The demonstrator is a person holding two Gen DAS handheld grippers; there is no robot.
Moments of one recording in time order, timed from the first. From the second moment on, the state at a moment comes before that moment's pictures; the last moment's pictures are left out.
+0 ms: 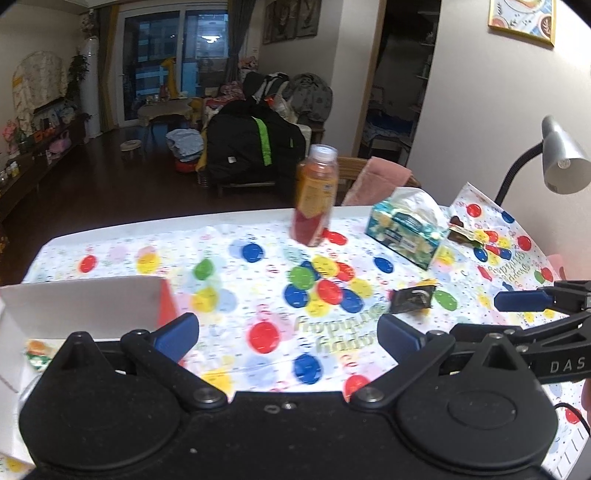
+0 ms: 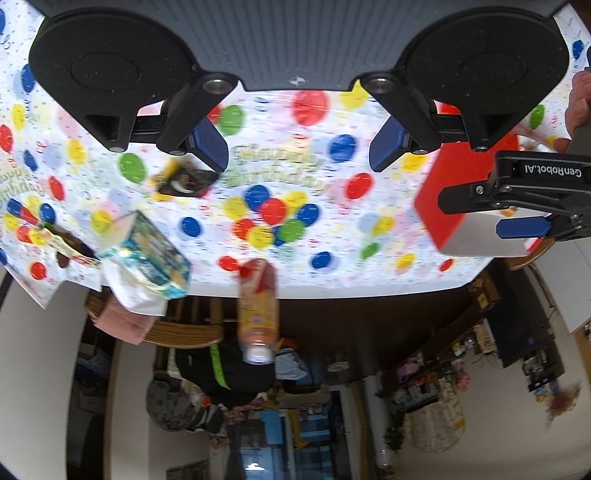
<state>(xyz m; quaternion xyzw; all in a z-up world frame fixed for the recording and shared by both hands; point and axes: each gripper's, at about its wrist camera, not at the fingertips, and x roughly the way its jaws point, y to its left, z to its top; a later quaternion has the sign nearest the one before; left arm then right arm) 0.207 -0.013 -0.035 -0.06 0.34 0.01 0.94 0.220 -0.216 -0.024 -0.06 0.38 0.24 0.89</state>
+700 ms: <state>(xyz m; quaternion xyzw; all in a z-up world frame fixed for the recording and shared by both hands) 0.296 -0.129 -0.085 -0.02 0.37 -0.03 0.93 0.329 -0.323 -0.065 -0.03 0.43 0.18 0.88</state>
